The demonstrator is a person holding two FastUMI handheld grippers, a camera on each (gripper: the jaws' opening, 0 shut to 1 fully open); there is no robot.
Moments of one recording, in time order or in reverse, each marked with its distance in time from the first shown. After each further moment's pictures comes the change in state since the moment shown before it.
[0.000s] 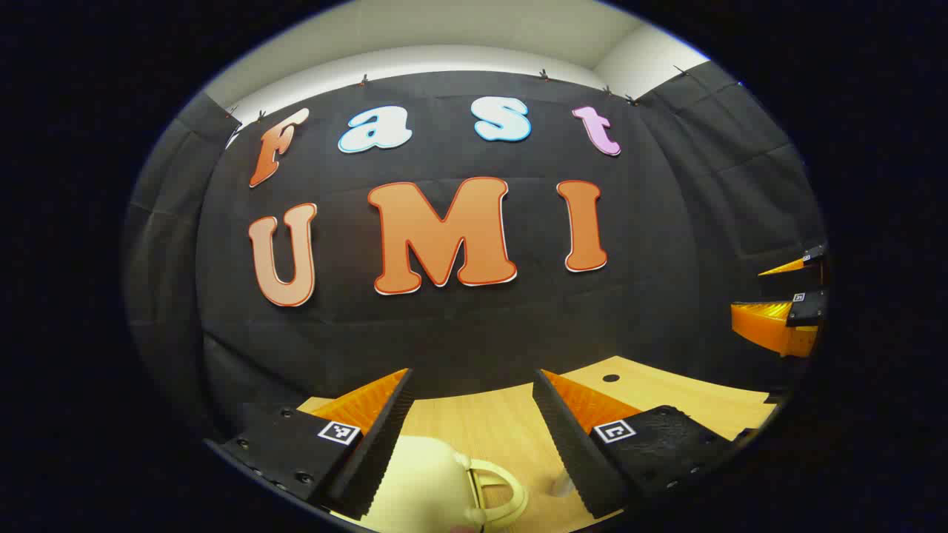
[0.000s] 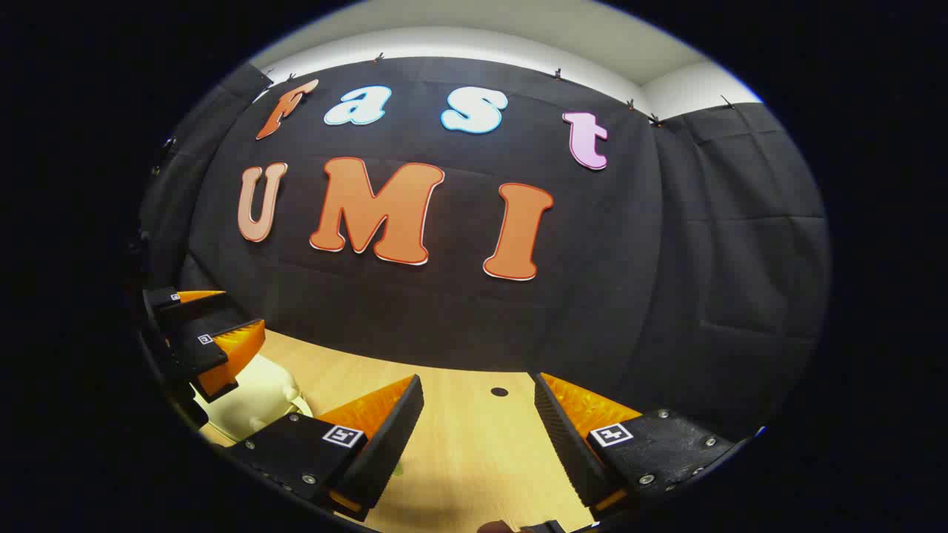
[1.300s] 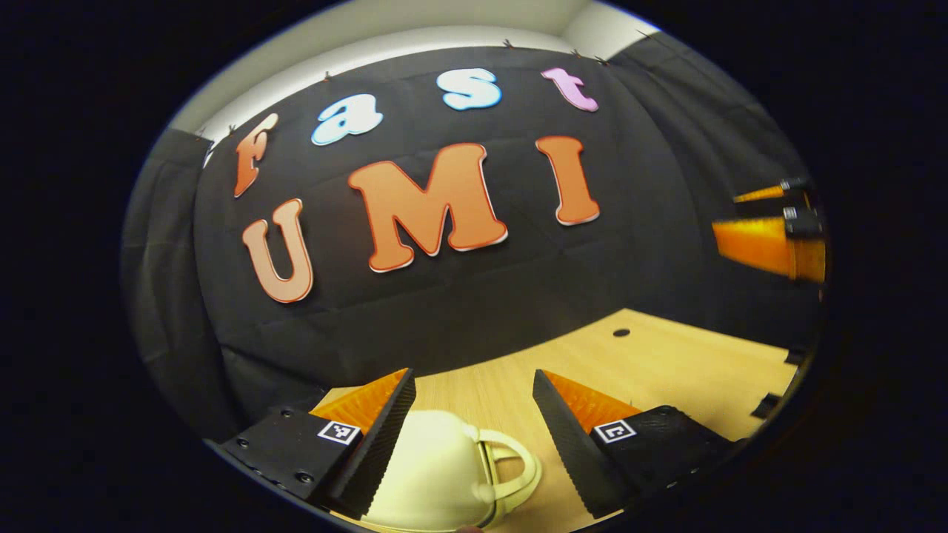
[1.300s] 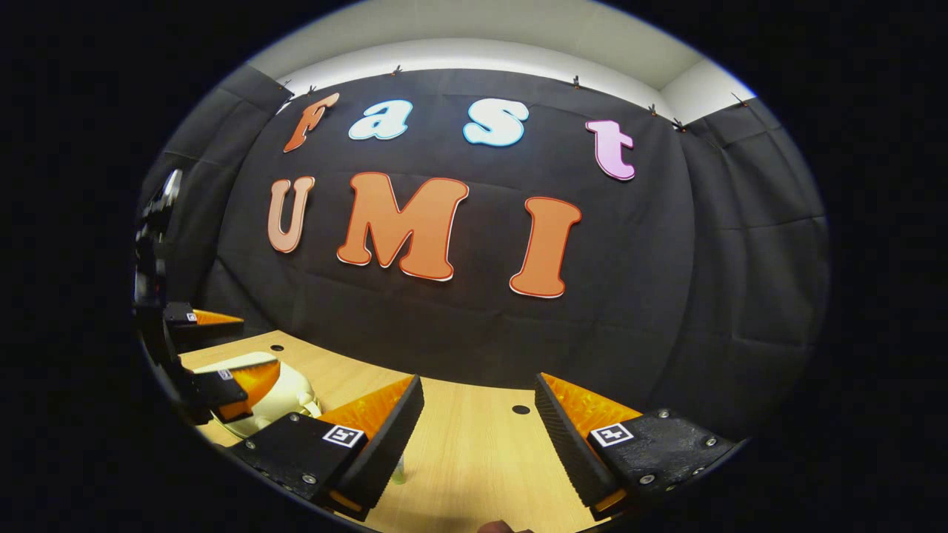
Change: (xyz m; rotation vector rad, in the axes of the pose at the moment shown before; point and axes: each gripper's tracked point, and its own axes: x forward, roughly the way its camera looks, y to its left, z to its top) left arm -0.011 -0.034 -0.055 0.190 0.162 -0.018; right arm 0.020 -0.015 0.007 -0.009 -0.073 0.126
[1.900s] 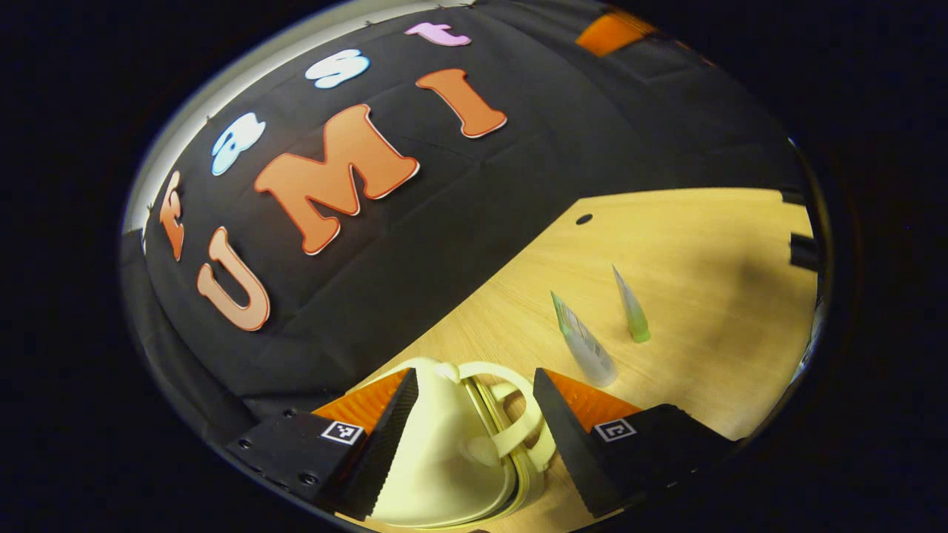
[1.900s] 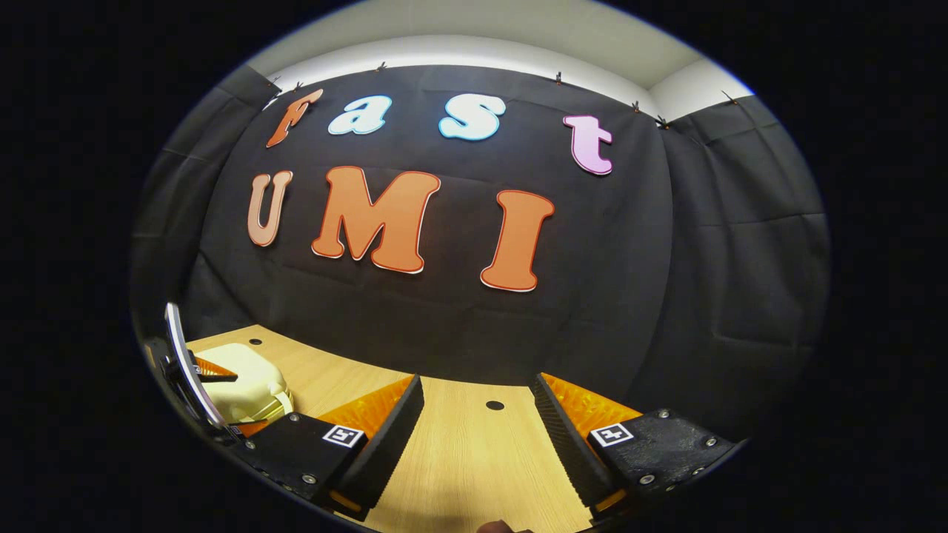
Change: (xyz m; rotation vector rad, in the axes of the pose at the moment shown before) left arm 0.020 -0.051 -0.113 0.415 0.185 -0.097; right arm 0.000 -0.042 -0.014 -0.001 0.019 -0.062
